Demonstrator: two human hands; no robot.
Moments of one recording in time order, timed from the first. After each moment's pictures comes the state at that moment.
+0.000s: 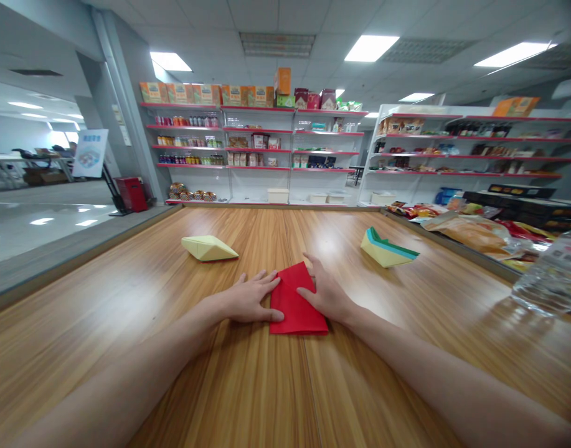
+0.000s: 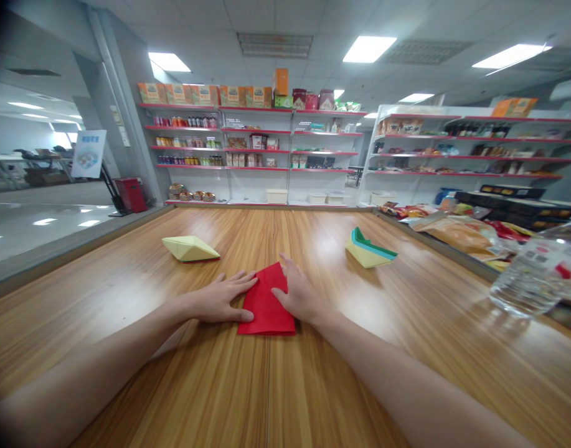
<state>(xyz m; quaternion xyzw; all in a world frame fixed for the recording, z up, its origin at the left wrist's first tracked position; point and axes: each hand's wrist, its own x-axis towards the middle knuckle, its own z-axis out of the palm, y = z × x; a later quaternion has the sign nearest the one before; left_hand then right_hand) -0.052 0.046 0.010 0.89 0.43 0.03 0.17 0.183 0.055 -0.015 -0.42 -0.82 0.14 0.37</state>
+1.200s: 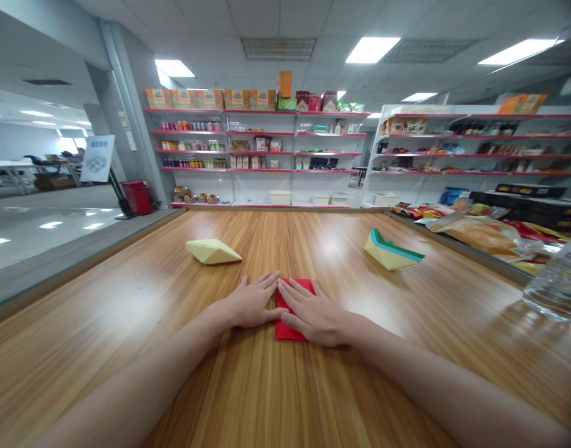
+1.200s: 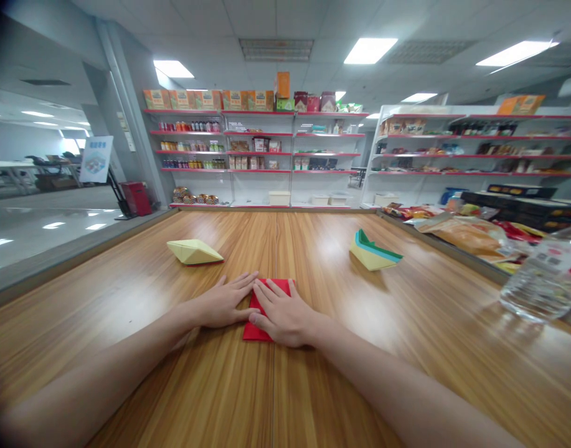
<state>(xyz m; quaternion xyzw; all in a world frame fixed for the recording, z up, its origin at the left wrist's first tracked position) -0.050 0.046 0.000 0.89 0.45 0.04 0.11 0.159 0.028 0.002 -0.36 -0.92 0.13 0.08</state>
